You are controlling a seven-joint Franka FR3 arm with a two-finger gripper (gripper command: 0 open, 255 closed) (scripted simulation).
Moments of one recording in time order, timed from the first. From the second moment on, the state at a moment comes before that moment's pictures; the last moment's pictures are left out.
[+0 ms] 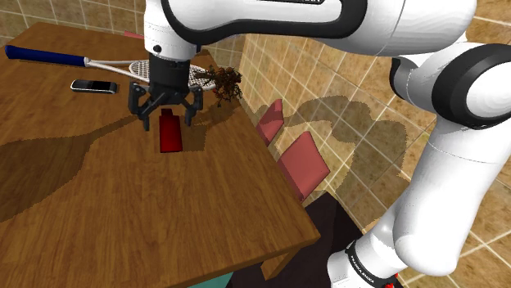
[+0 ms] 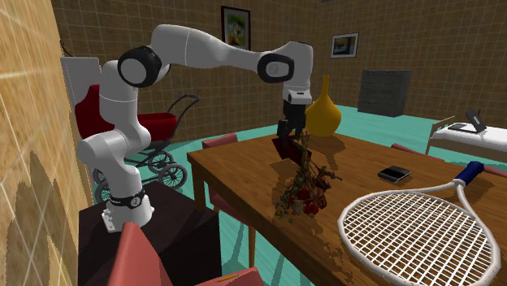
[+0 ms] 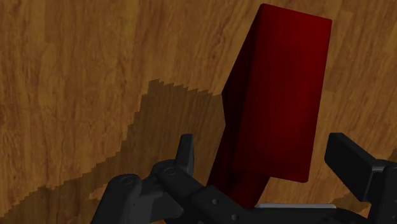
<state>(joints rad) 0.19 0.32 0.52 -1.52 -0.07 1.77 0.76</state>
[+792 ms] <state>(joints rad) 0.19 0.32 0.52 -1.50 -0.07 1.76 0.76</state>
